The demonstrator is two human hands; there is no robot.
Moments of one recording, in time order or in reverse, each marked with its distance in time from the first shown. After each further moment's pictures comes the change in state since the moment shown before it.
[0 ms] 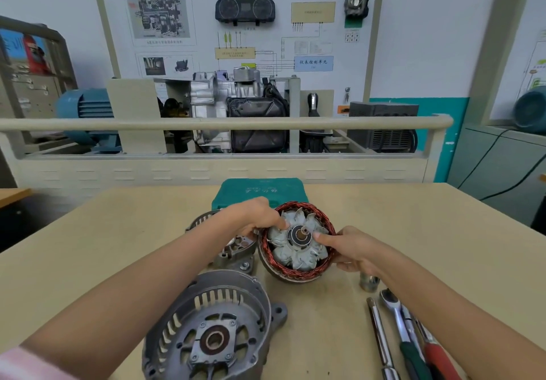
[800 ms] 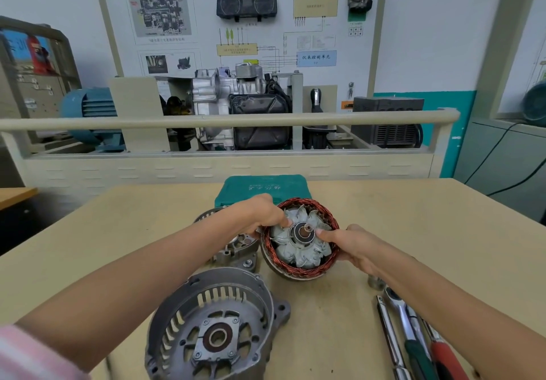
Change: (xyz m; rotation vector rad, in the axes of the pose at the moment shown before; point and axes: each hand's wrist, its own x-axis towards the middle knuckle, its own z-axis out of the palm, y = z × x) left_hand -0.010 0.007 0.006 0.005 0.079 -0.032; right_hand 0.003 0.001 0.005 0.126 0.060 0.015
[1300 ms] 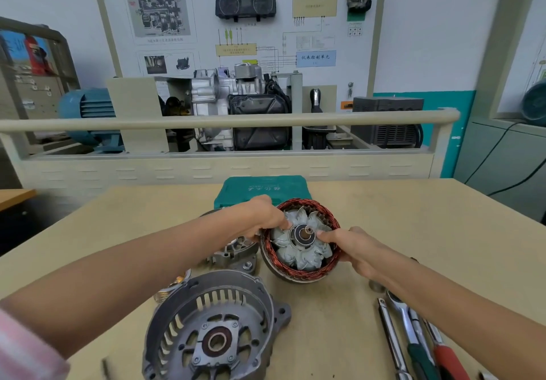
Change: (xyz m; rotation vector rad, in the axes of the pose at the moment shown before) left_hand -0.002 0.001 0.002 0.032 0.021 -0.031; right_hand 0.004 0.003 0.002 0.063 0.013 0.015
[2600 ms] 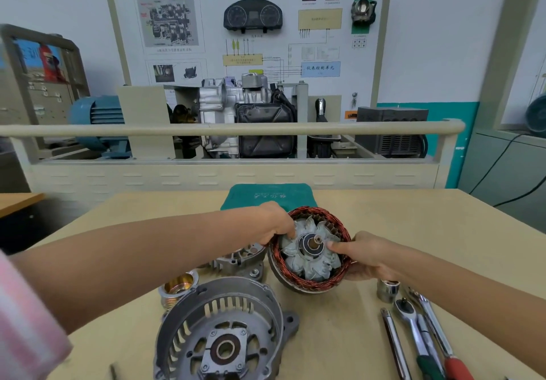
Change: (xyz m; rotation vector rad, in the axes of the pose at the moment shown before) left_hand -0.014 0.008 -0.004 0.047 0.032 -0.010; right_hand -0.015 -0.014 -0.011 -0.168 -0.127 0.028
